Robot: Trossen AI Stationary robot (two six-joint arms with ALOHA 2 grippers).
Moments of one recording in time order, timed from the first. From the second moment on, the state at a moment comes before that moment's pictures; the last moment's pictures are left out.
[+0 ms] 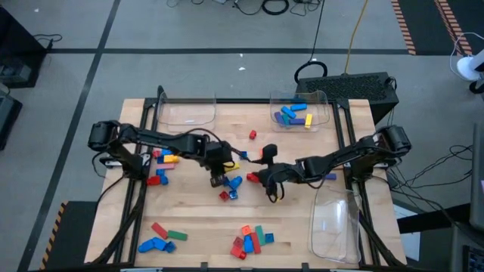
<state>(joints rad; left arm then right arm) 0.03 1.60 1.07 -0.59 0.08 -0.27 0.19 1.60 0.80 0.23 0.47 -0.44</state>
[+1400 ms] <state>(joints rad) 0.10 1.60 1.08 -0.39 0.33 -0.29 0.18 1.71 0.79 0.46 0.45 -0.85</state>
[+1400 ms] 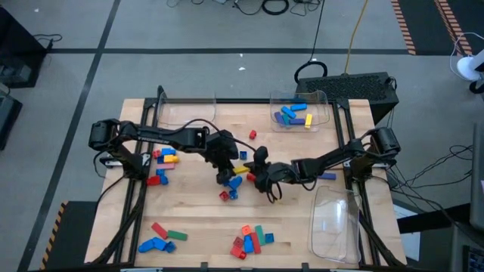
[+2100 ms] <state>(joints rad) 0.17 1.53 1.08 -0.31 0.14 -0.12 0.01 1.25 0.80 -0.28 0.74 0.14</state>
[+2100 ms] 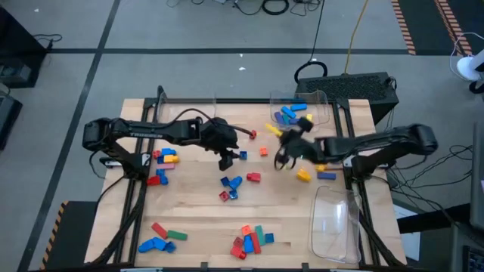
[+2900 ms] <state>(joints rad) 0.07 1.55 1.08 -0.22 -0.02 0.04 -0.50 1.24 0.80 -0.40 0.31 0.45</state>
